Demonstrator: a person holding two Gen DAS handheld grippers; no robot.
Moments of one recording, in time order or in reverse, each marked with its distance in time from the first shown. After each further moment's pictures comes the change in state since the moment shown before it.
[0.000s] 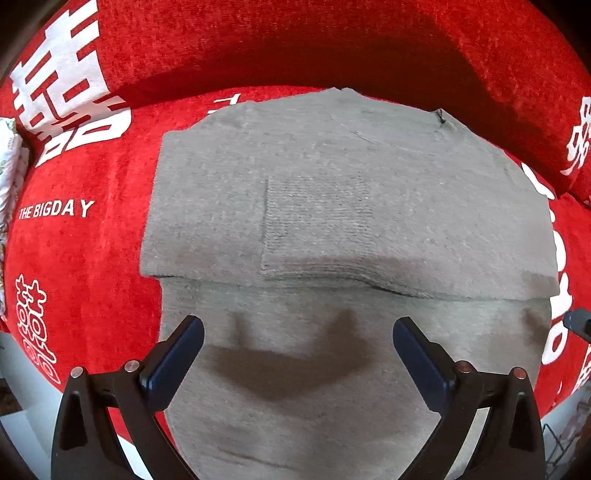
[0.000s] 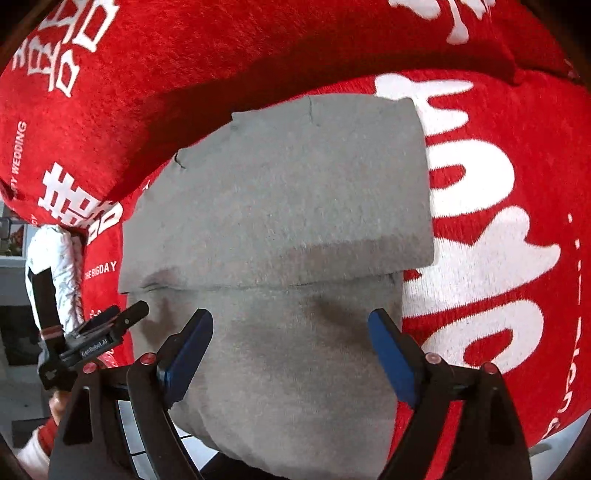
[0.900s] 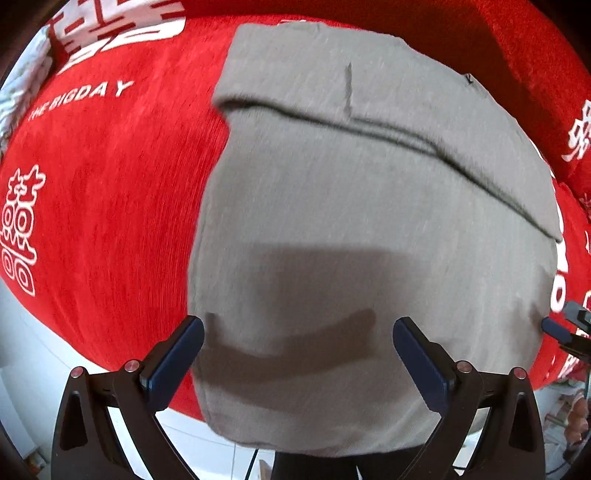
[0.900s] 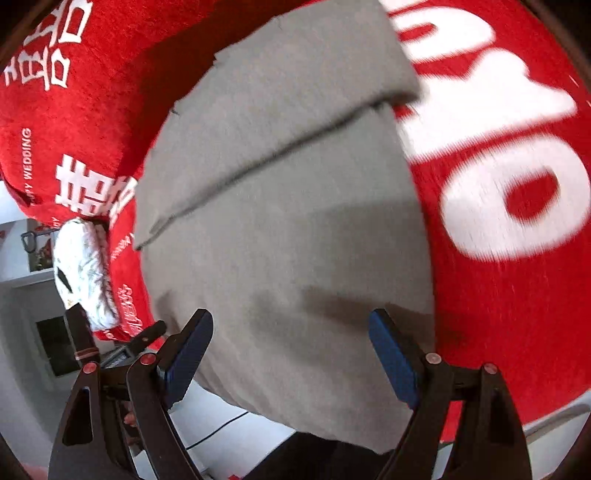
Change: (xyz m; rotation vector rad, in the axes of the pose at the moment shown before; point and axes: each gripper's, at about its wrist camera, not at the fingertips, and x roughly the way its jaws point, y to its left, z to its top) left arm 0.008 0.064 -0.106 -0.128 0.102 -0.076; right arm 0.024 -0.026 -0.086 0.120 0.121 0.139
